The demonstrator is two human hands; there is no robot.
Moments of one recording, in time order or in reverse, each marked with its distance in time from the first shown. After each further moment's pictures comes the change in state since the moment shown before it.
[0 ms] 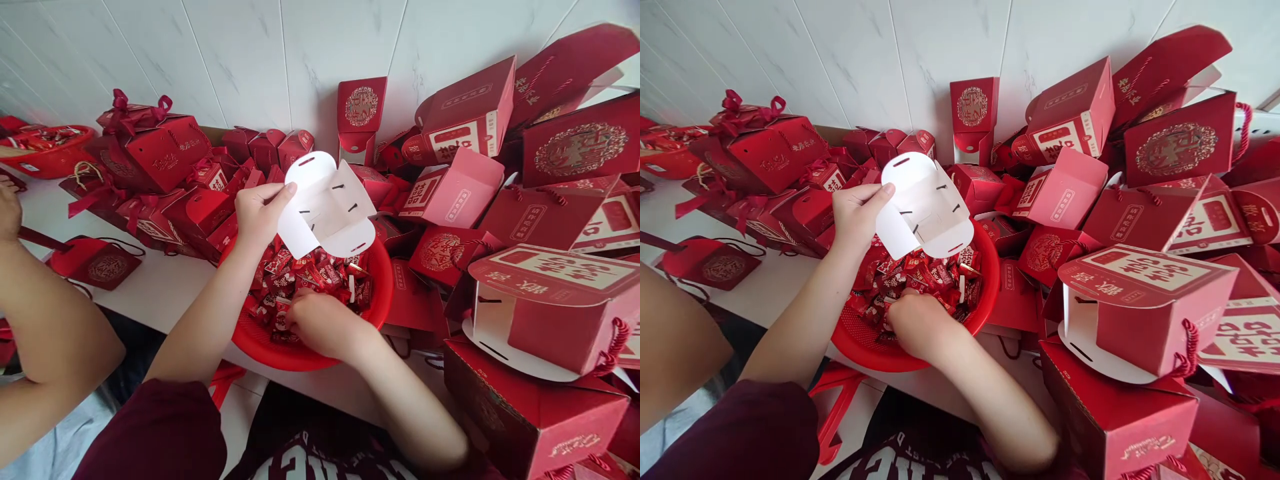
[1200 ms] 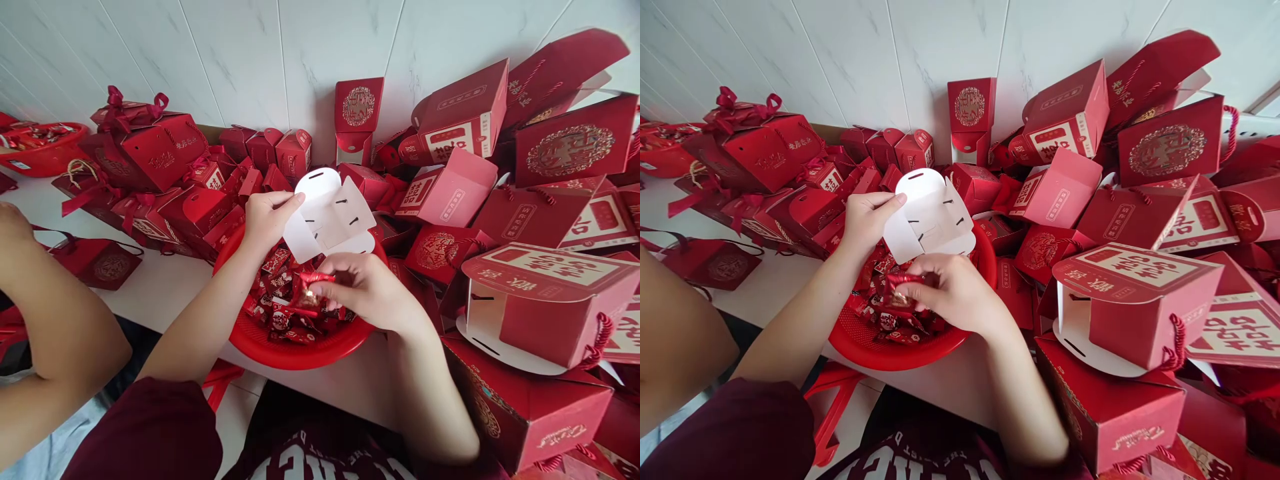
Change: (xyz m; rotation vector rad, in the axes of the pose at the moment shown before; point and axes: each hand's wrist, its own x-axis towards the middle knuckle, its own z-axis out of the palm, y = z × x) left_hand -0.006 -0.002 0.007 0.005 -0.143 -0.122; right_hand -0.041 0.039 -0.029 0.996 0.508 -0.083
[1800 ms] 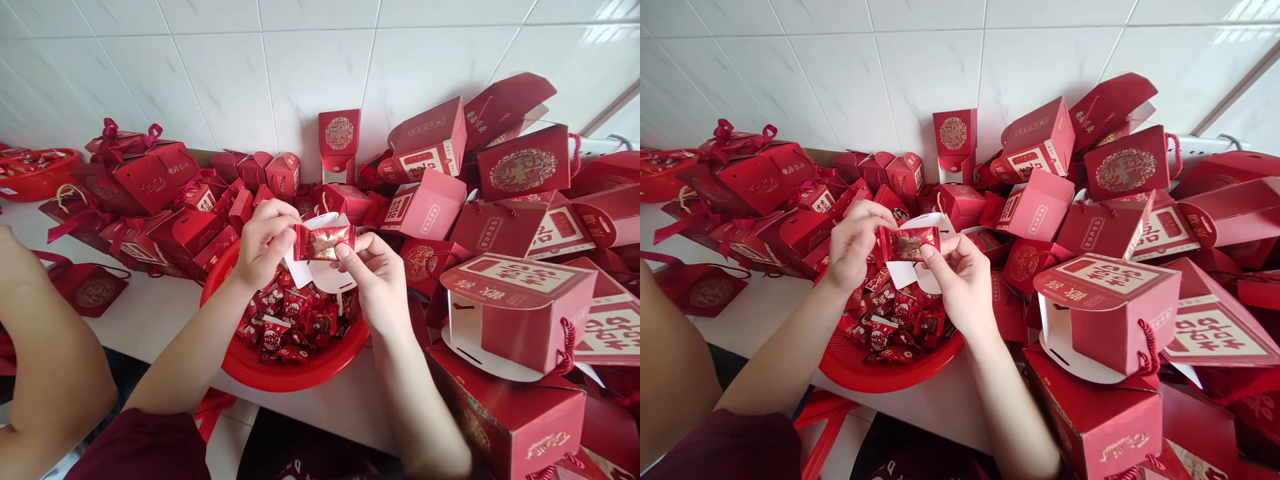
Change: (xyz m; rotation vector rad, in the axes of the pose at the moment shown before) left_hand -0.013 0.041 -0.007 -0.036 -0.148 0.534; right_hand 0.012 0.001 -0.001 0.278 0.673 -0.239
